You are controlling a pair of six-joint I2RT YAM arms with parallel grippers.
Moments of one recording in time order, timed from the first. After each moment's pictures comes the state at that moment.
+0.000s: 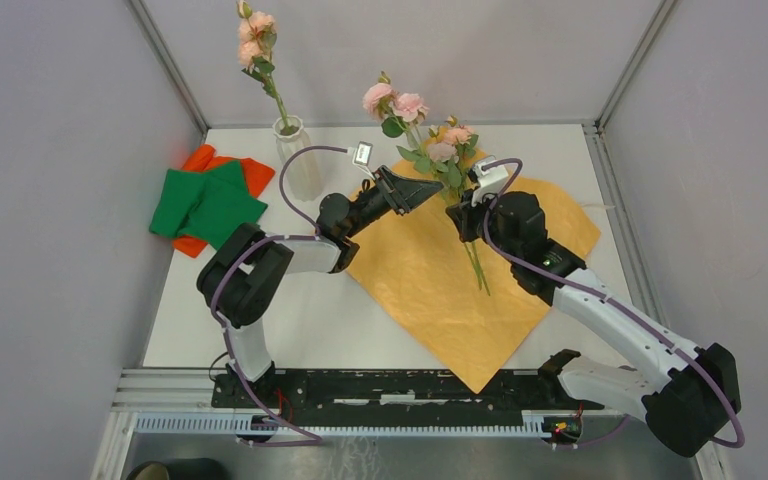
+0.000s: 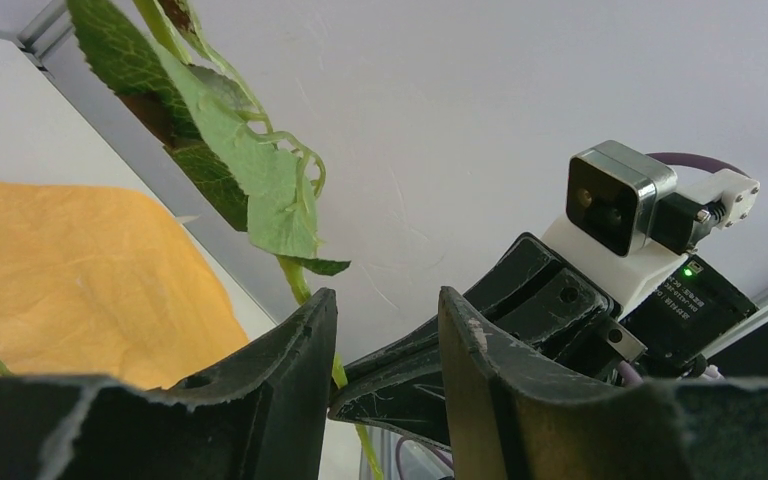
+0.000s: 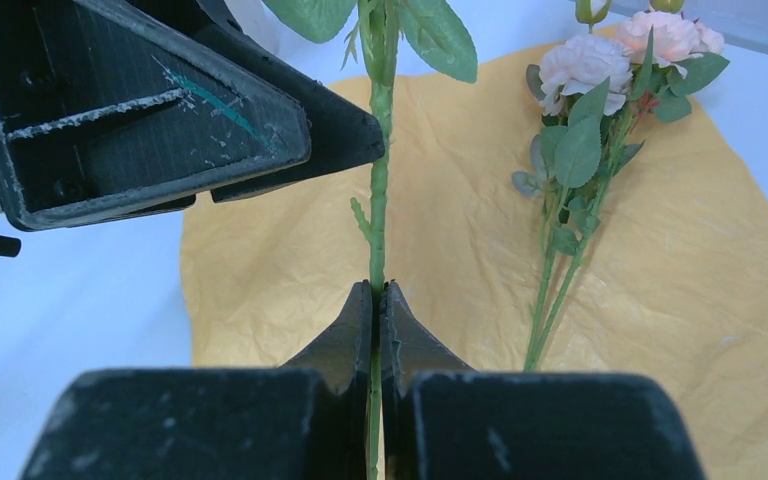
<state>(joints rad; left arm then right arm) -0.63 1.84 0.90 1.38 0.41 -1.16 0.60 1.07 0.81 0.00 0.05 0.13</state>
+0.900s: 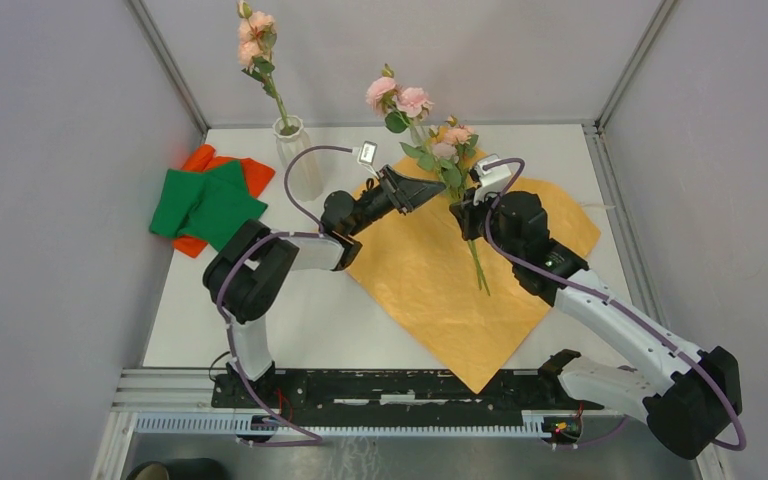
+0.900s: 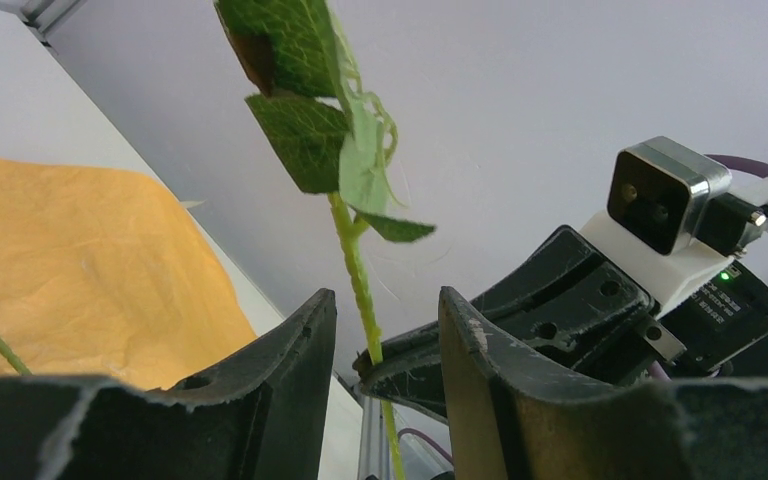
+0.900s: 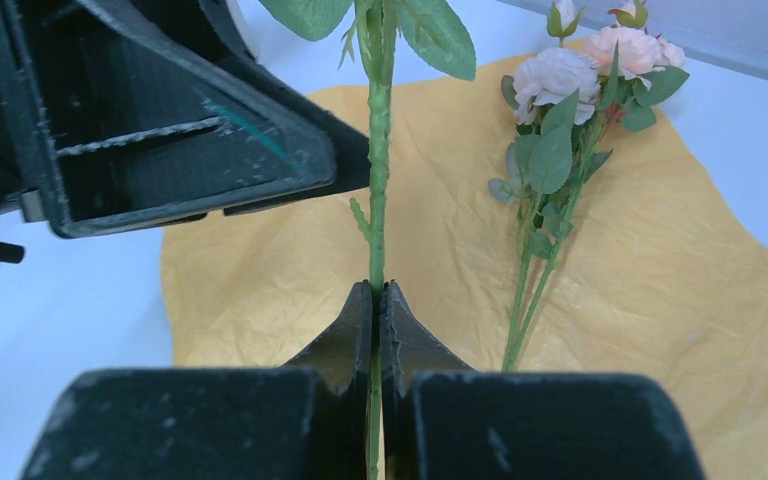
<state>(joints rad) -0.63 1.86 0.90 1.36 0.43 -1.18 0.60 1.06 0.82 -0.02 0.09 0.10</state>
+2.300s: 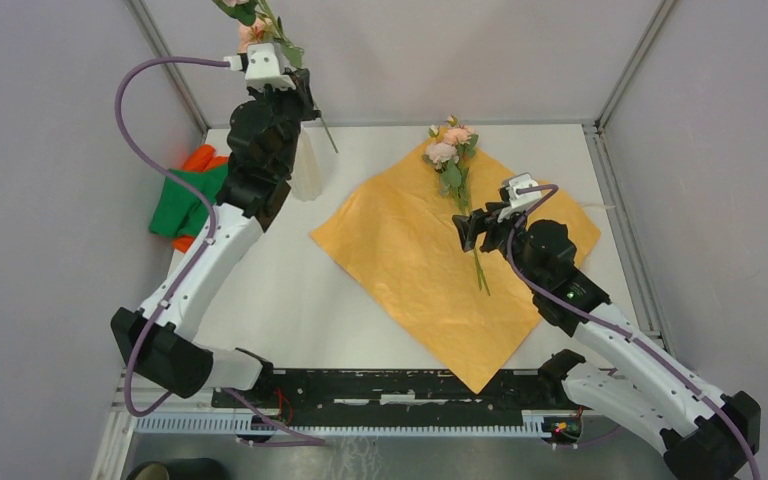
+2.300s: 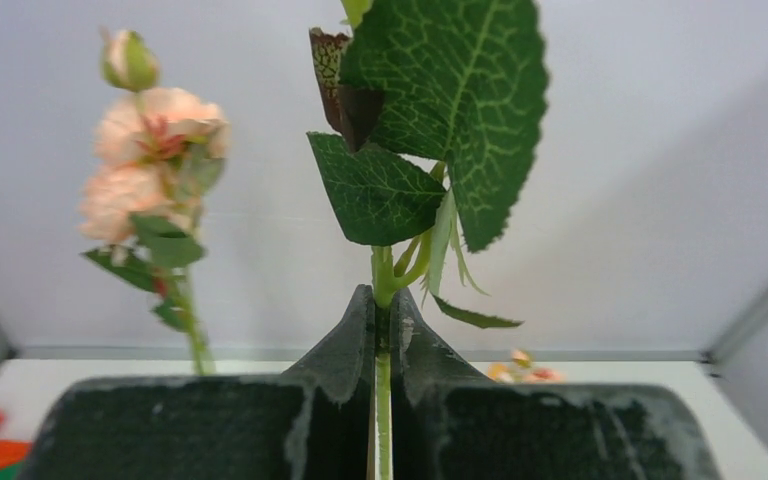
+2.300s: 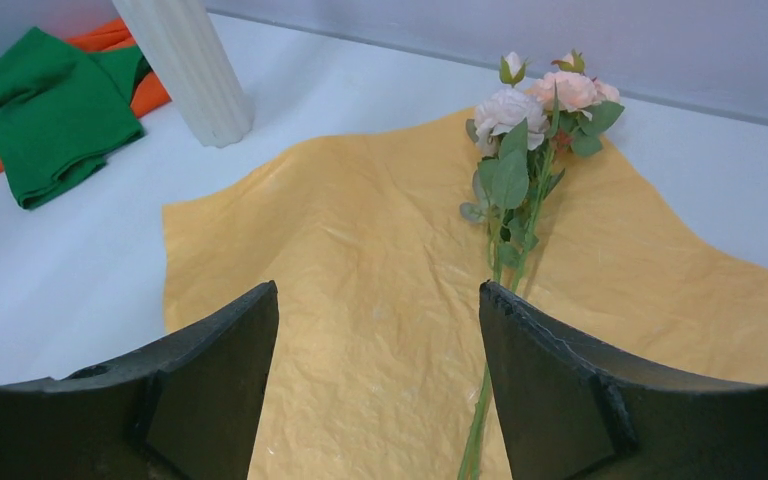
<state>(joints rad) -0.44 1.36 1.41 0.20 -0.29 -0.13 0.60 0.83 0.66 0.08 0.15 0.12</state>
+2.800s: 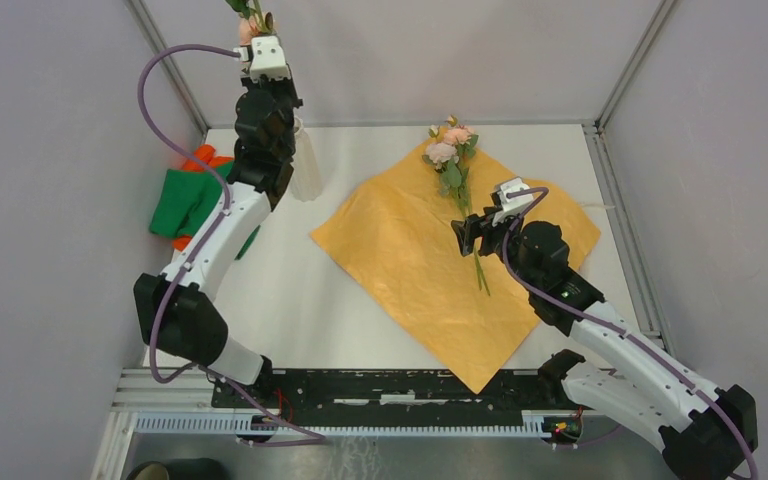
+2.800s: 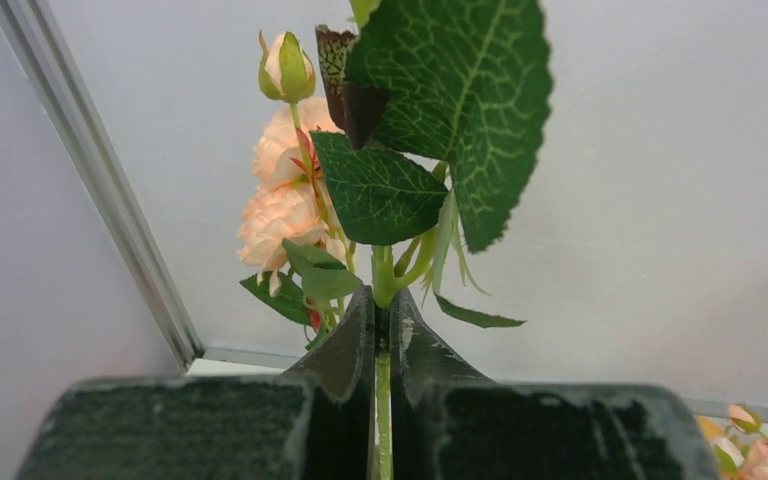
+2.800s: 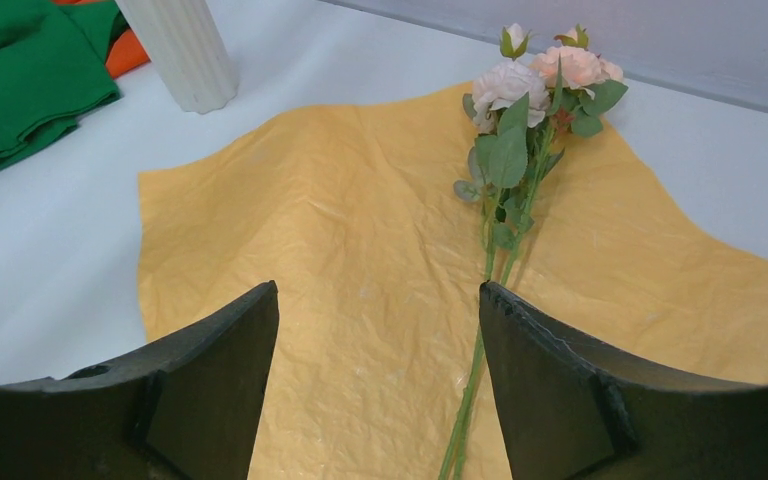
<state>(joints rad) -0.33 1.50 1.41 0.37 -0.45 0.14 0.60 0.86 0.62 0.09 0.14 0.08</state>
